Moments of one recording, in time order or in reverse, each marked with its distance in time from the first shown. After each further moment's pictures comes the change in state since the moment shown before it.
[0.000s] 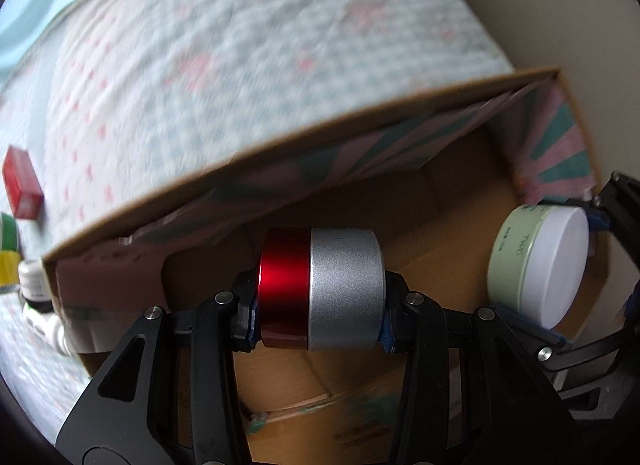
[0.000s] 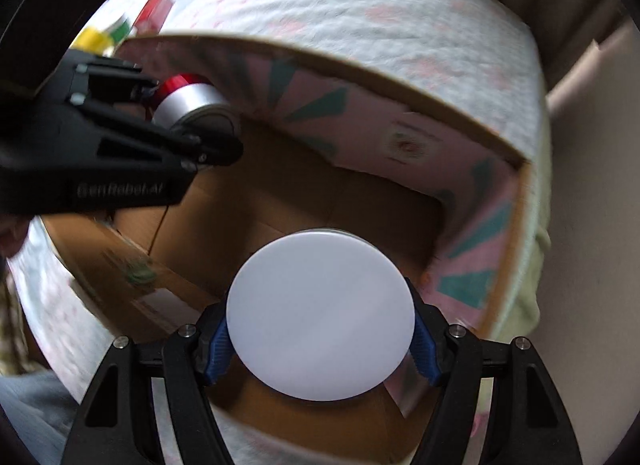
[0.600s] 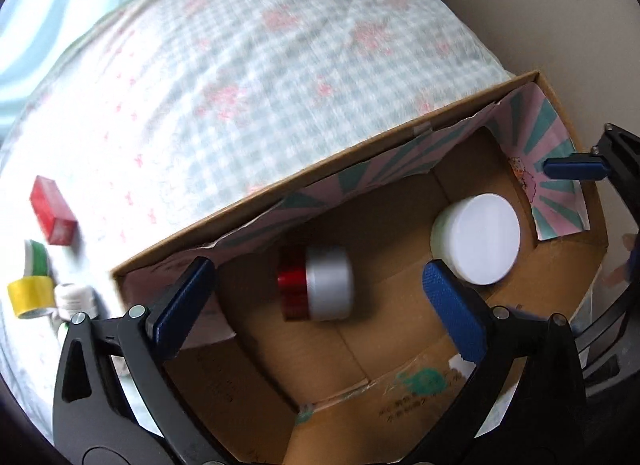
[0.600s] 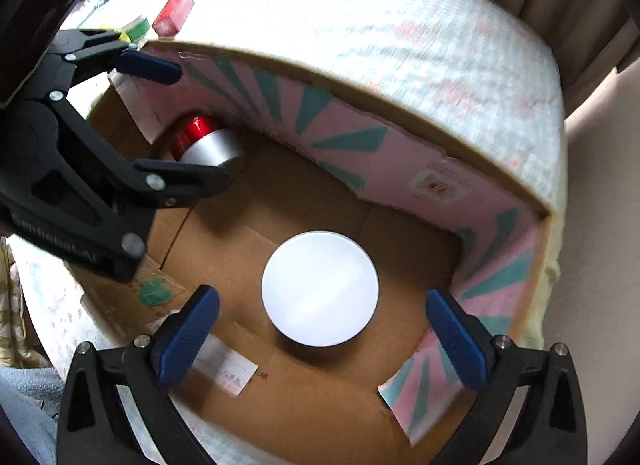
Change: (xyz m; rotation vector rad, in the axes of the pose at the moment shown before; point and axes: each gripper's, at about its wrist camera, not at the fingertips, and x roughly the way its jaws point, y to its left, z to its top) left arm -0.034 0.008 -0.009 0.082 -0.079 0.050; right arm -0.013 -0.001 0.013 0.013 -0.022 0.016
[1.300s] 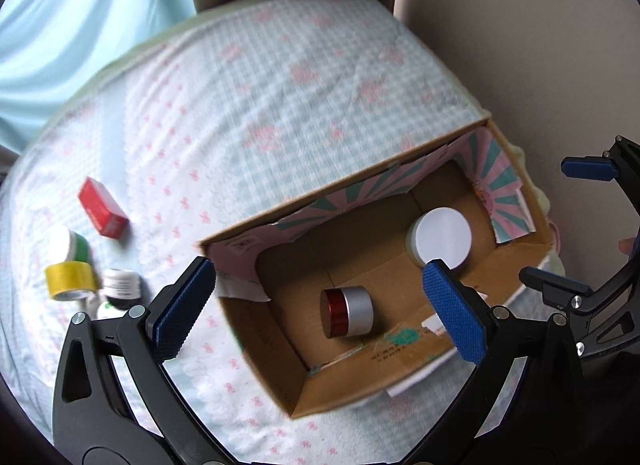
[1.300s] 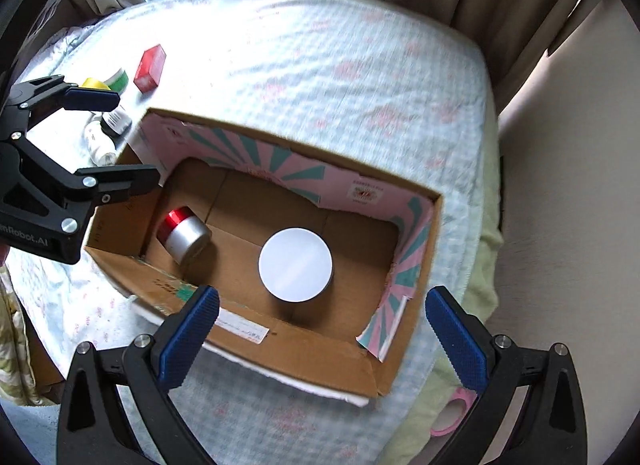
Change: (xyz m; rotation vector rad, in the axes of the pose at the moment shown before) left arm -0.108 0.015 -0.014 -0.030 -0.121 0.016; right arm -0.101 0.012 -0.006 0.119 -0.066 -0.123
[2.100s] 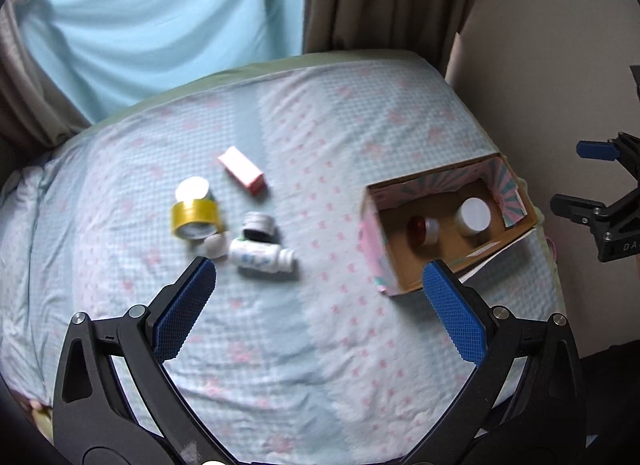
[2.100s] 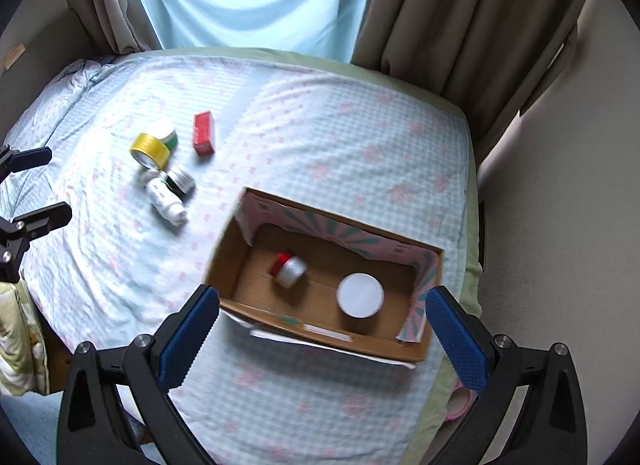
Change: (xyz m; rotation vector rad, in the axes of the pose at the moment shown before) left arm -0.189 0.136 -0.139 -0.168 -0.165 0.090; right arm -0.139 0.120 0.026 0.032 -0.158 -0.050
